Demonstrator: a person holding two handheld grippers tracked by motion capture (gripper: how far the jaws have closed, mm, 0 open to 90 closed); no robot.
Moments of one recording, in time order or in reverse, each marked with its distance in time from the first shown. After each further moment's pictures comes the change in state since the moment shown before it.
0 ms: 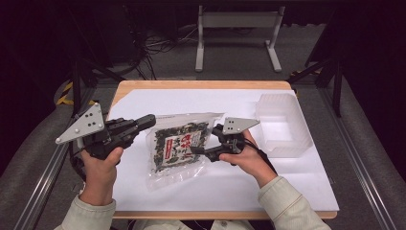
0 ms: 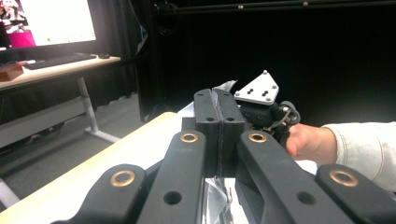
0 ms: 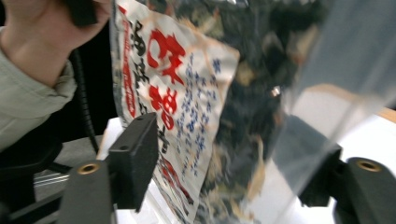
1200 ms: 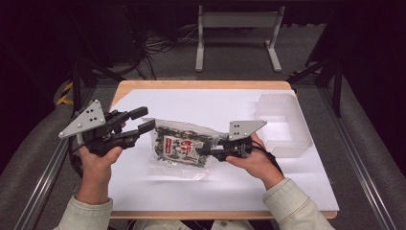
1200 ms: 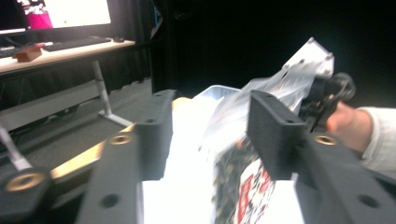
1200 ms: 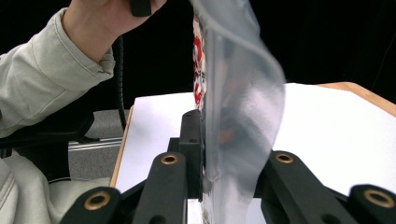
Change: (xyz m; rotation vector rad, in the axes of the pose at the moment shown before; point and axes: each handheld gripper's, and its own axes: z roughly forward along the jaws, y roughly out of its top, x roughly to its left) left arm 0.012 -0.005 0.000 0.065 0.058 -0.026; right arm 0.016 0.016 -0.024 0.082 0.071 -0.069
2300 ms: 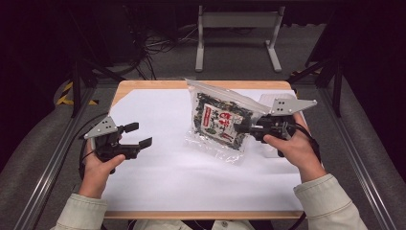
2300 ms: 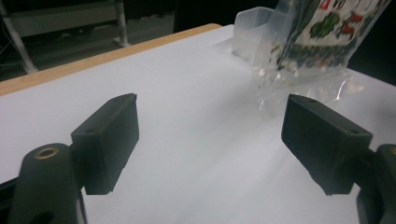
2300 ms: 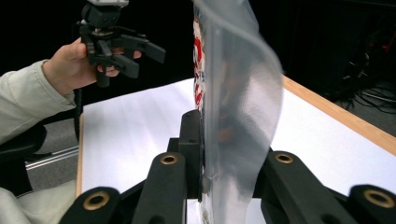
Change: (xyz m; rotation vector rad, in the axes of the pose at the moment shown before) left arm 0.043 -0.097 0.012 0.215 0.091 -0.169; right arm -0.016 0.037 -0.099 0.058 -0.261 0.112
